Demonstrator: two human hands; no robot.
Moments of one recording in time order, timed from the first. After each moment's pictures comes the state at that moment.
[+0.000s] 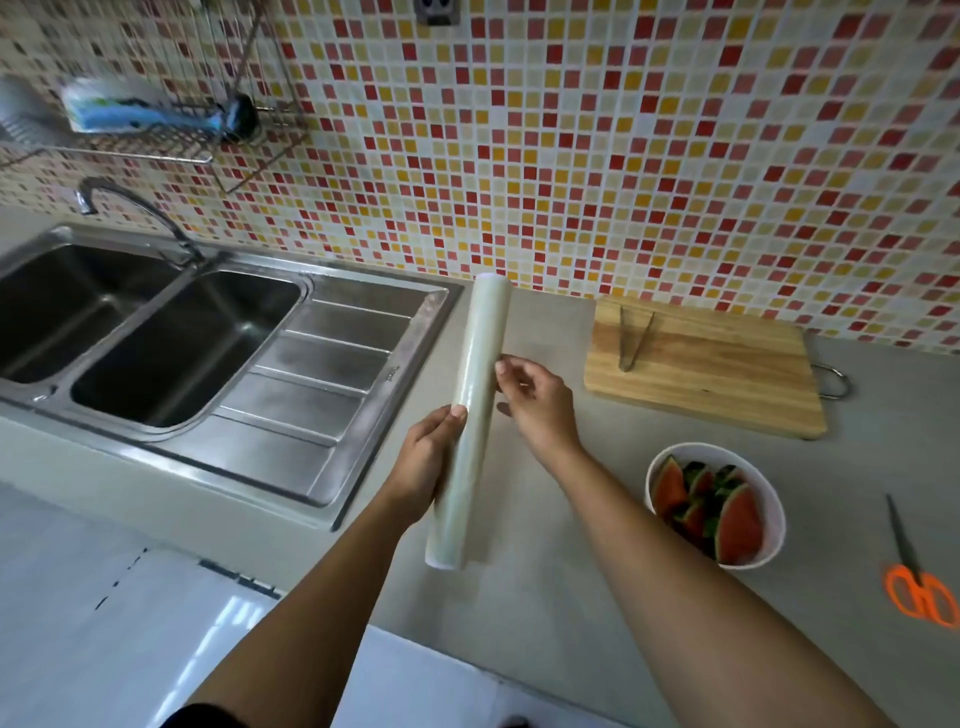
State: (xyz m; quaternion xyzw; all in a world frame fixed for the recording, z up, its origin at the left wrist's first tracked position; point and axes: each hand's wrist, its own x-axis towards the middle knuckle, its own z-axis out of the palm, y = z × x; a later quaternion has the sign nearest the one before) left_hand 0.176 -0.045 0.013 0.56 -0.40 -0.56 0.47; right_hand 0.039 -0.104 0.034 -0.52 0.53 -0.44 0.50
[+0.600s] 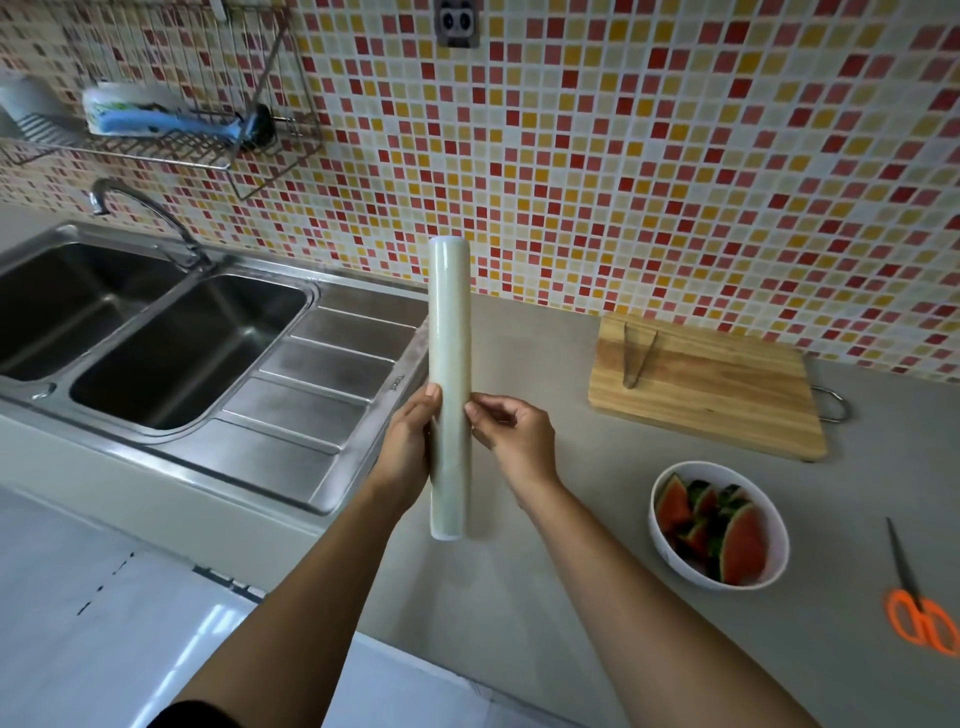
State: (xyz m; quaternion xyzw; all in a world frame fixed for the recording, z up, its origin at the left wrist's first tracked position) left_hand 0.194 -0.060 0.026 0.46 -0.37 -0.56 0.59; right_hand 0.070 -0.079 0.030 -0.45 0.49 -0.47 0.57
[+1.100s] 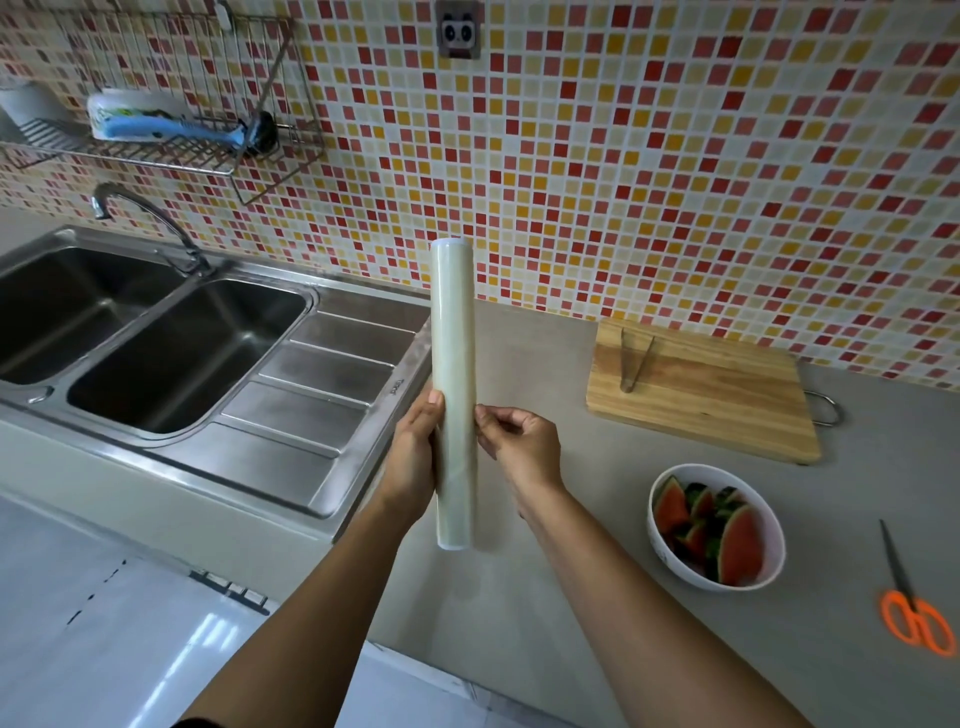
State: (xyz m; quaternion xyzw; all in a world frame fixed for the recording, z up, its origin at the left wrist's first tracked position) left_hand 0.185 -0.050 0.030 0.44 -0.39 -0.54 0.61; right_hand 0.070 -0.067 0.041 -0.38 0.51 -0.50 0.59
